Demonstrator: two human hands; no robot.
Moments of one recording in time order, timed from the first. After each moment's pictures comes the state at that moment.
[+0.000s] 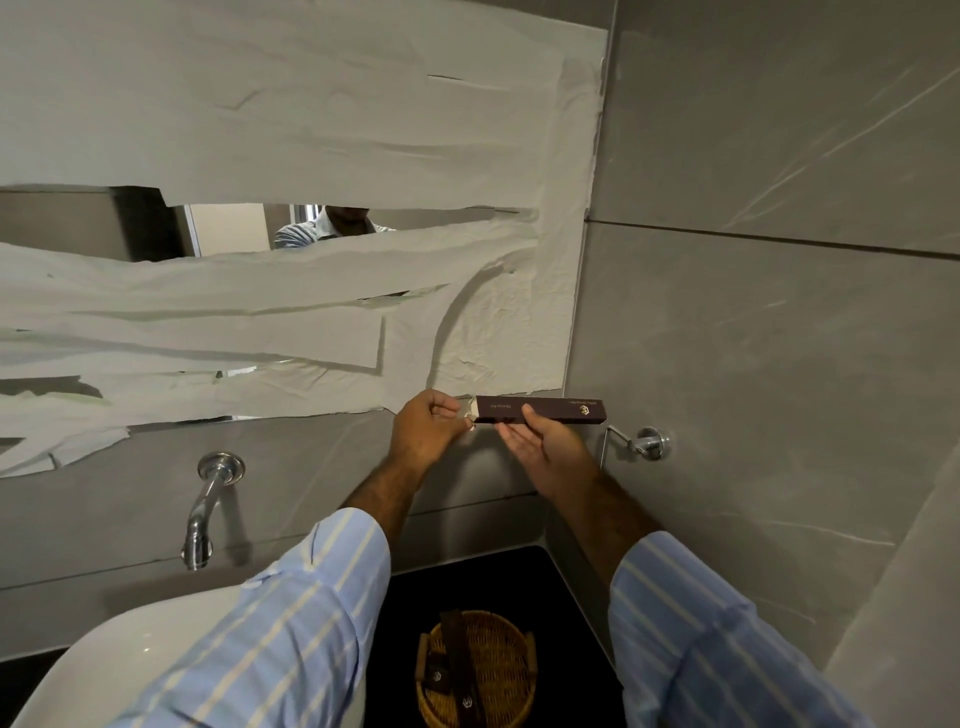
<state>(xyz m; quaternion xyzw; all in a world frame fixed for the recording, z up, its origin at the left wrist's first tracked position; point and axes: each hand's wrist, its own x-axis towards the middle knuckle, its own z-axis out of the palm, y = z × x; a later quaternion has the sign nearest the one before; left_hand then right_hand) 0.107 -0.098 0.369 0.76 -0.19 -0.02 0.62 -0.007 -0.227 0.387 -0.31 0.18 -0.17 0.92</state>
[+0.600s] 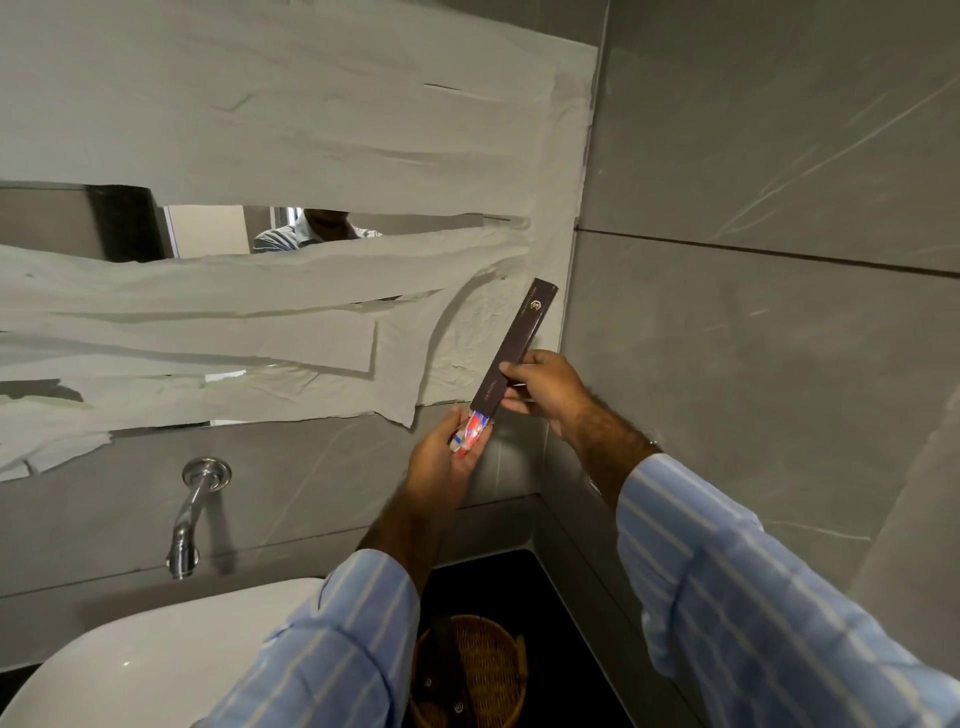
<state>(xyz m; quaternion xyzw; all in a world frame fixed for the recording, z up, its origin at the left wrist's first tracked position) 0.069 -0.113 0.362 0.30 -0.04 -0.31 0.90 0.016 -0.241 0.451 -0.69 0.19 -0.23 0.66</state>
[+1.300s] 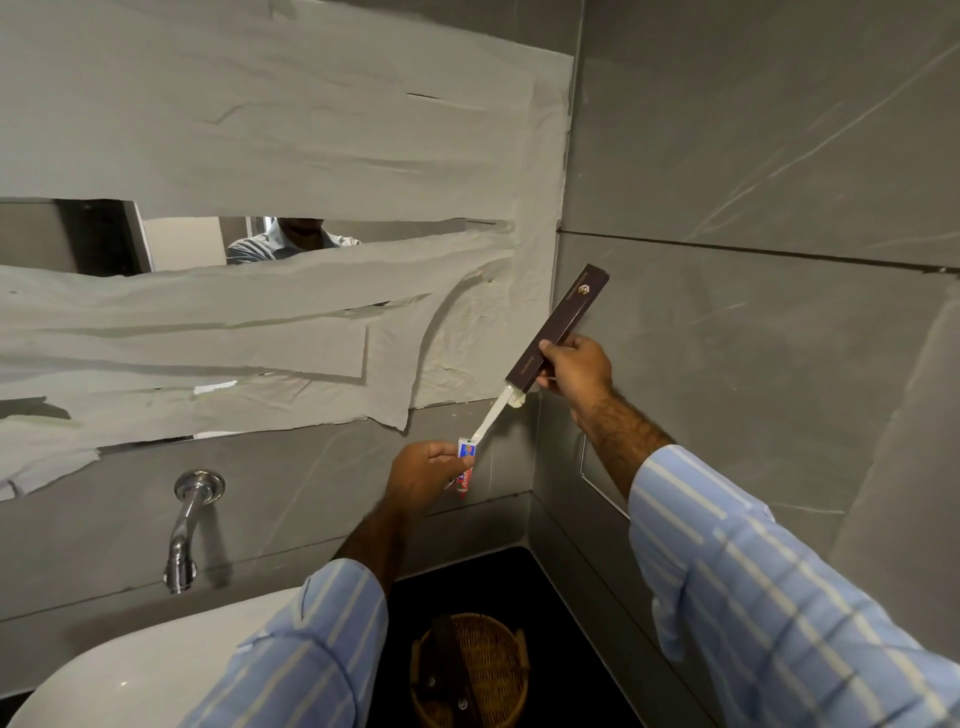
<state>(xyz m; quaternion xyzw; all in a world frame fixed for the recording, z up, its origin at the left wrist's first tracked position) 0.091 -0.083 0.331 0.76 -0.28 -0.10 0.58 -0.002 -0.272 0.457 -0.65 0.27 -0.38 0.61</state>
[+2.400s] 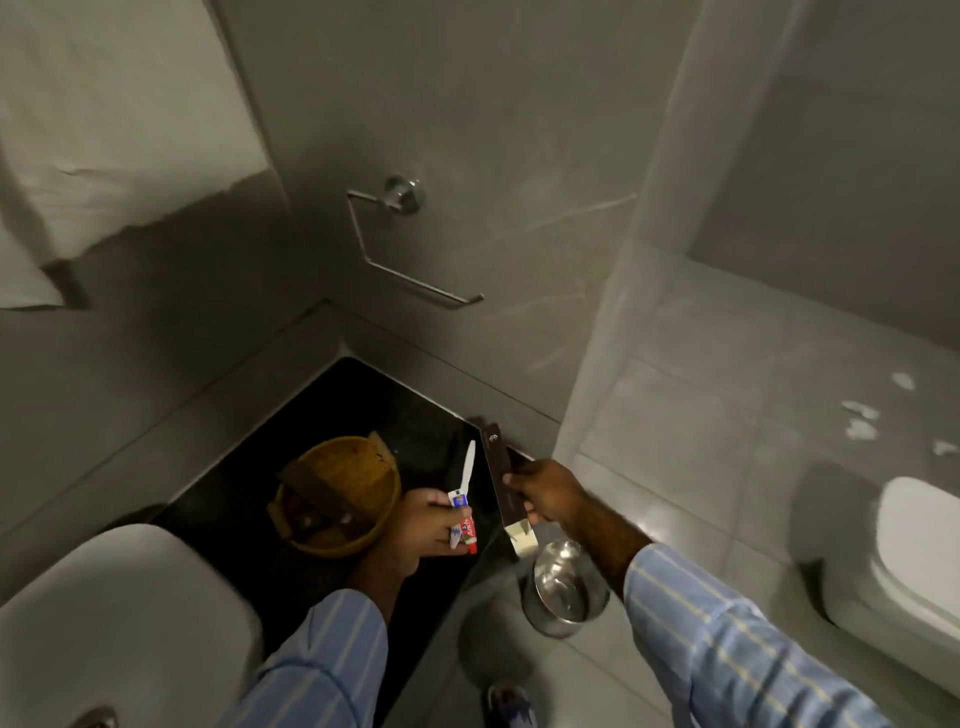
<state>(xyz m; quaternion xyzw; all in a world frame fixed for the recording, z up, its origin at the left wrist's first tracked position) -0.087 -0.117 0.098 0.71 -0.19 -0.58 0.35 -0.262 -0.213 0.127 -0.56 0.59 -0.05 0.58</state>
